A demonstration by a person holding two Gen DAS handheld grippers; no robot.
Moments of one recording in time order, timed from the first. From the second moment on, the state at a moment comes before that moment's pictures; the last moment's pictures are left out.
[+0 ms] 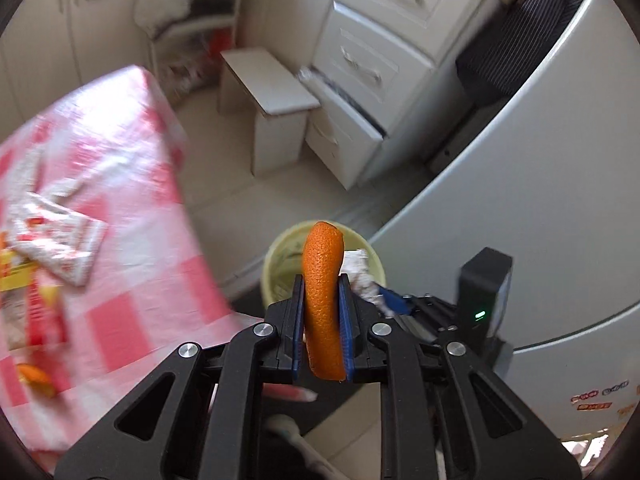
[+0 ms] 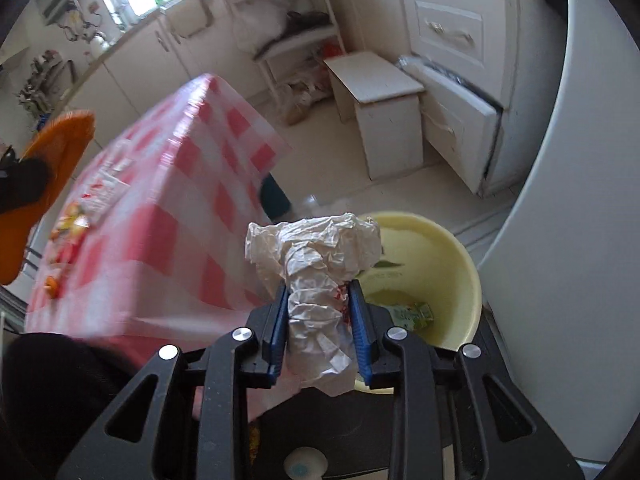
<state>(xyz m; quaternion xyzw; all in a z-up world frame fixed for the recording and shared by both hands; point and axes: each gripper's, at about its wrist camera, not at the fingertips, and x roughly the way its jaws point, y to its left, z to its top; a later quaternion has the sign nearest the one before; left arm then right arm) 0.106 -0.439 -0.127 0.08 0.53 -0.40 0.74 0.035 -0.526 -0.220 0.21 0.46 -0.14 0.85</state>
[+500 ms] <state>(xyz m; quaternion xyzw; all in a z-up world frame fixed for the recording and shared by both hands) 0.115 -0.451 -0.122 0.07 0.48 -0.36 0.80 0.002 -0.550 -0.208 0.24 0.43 -0.18 0.85</state>
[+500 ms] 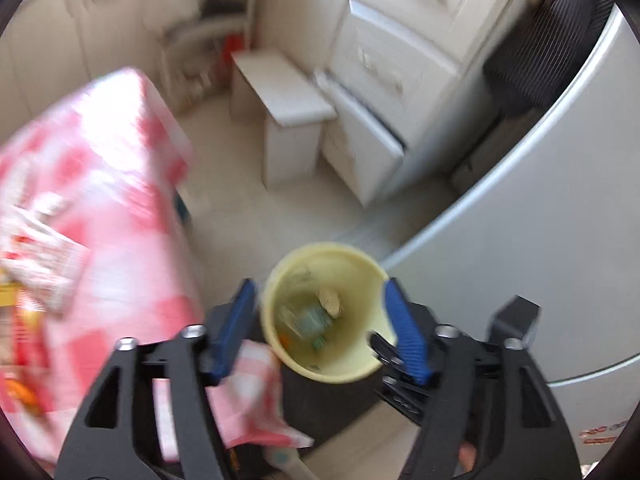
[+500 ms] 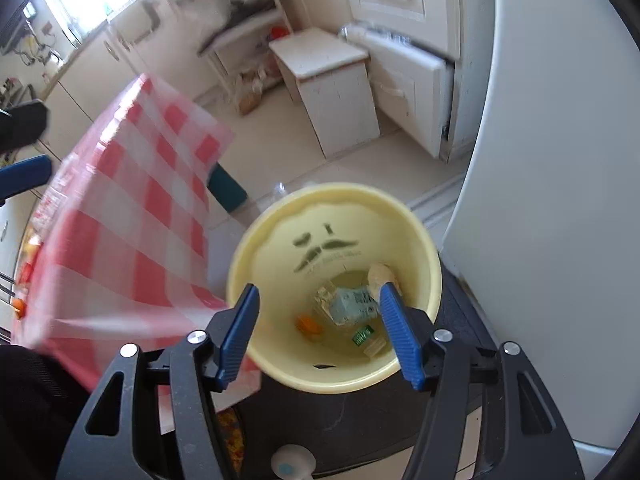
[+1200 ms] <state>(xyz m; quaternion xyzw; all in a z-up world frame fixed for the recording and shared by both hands) 0.054 -0.113 0.019 -0.03 0.27 -0.13 0.95 0.011 -0.310 0.023 0.09 0.21 0.00 0.97</state>
